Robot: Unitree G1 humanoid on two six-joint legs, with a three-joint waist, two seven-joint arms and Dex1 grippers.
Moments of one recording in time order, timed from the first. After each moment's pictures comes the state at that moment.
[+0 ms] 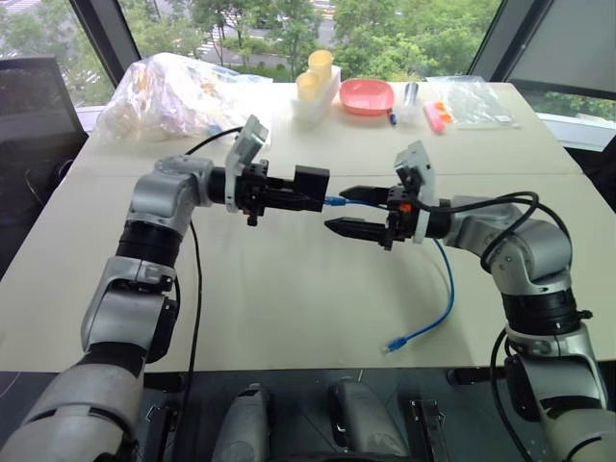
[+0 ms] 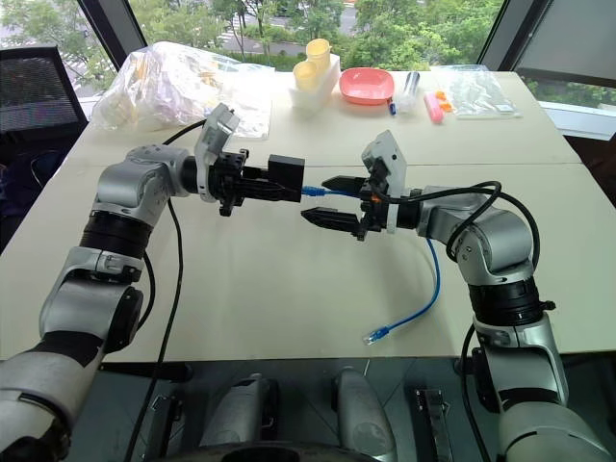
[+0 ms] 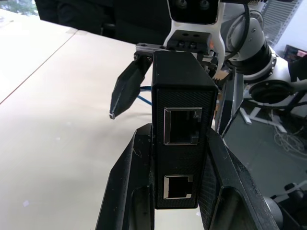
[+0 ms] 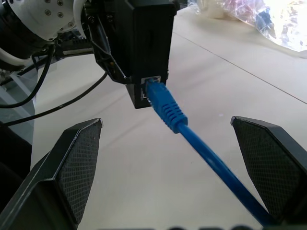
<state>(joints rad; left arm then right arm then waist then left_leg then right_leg) -1.01 0.45 -0.11 0.53 -0.40 0.52 -1.53 -0.66 -0.56 0.03 -0.12 0.61 0.84 0.91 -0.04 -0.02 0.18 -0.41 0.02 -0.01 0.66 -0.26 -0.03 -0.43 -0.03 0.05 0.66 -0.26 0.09</state>
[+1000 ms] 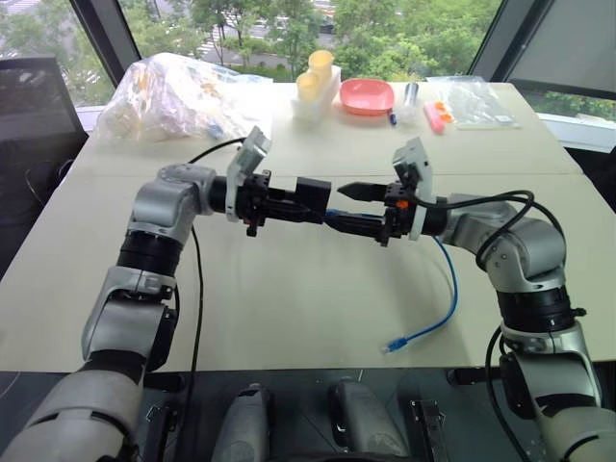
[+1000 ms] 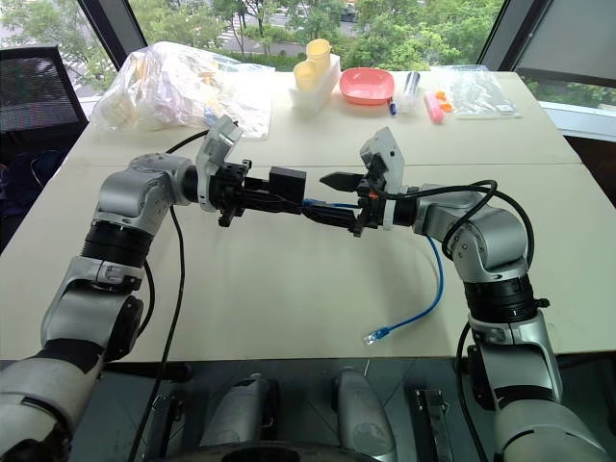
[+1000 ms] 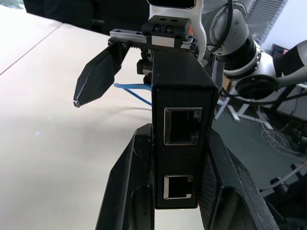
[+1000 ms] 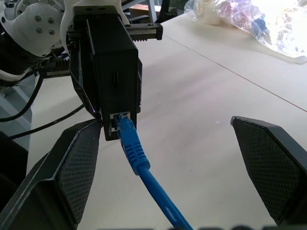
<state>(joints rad) -0.96 0.44 -0.11 0.46 -0.41 0.56 -1.54 -0.67 -0.54 0.03 -0.09 0.61 0.83 0.90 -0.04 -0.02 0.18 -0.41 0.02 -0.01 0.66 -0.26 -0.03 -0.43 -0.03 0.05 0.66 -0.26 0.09</state>
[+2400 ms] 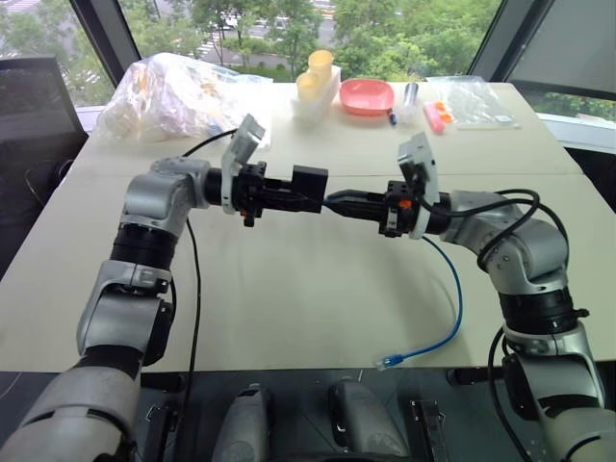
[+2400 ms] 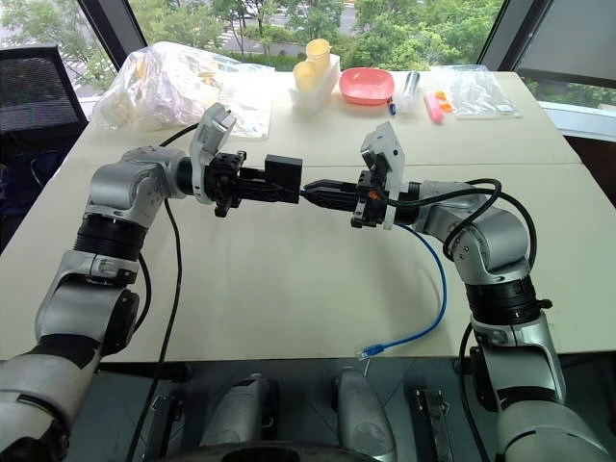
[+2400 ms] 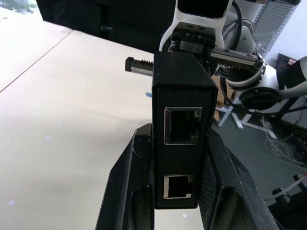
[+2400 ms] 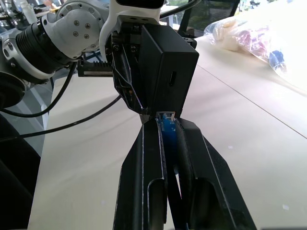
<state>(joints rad) -0.99 0.46 -0.10 0.48 -0.44 0.60 -1.51 -0.67 -0.56 0.04 -0.11 0.63 0.73 0.95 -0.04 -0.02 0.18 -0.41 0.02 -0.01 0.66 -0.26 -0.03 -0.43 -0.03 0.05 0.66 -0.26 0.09</state>
